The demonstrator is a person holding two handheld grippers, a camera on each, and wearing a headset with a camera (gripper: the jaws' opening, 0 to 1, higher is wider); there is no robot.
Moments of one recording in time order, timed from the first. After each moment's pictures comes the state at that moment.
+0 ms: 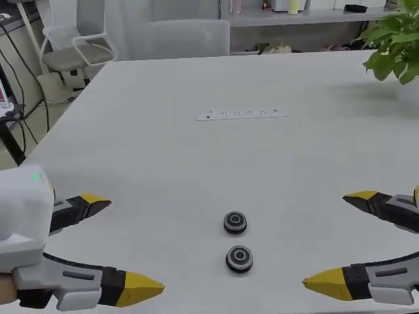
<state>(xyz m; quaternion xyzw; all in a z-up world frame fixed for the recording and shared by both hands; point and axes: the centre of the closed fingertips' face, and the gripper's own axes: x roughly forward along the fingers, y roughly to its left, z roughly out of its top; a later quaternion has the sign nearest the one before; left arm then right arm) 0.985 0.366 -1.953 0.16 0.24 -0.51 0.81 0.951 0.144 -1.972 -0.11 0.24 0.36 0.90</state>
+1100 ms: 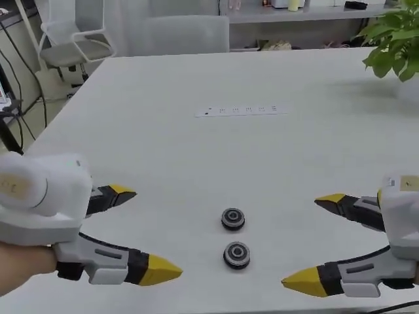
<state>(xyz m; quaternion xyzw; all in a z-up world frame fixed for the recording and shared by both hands) 0.998 0.333 -1.970 0.17 0.25 -0.54 0.78 0.964 0.164 -1.999 -0.11 0.23 0.40 0.88</state>
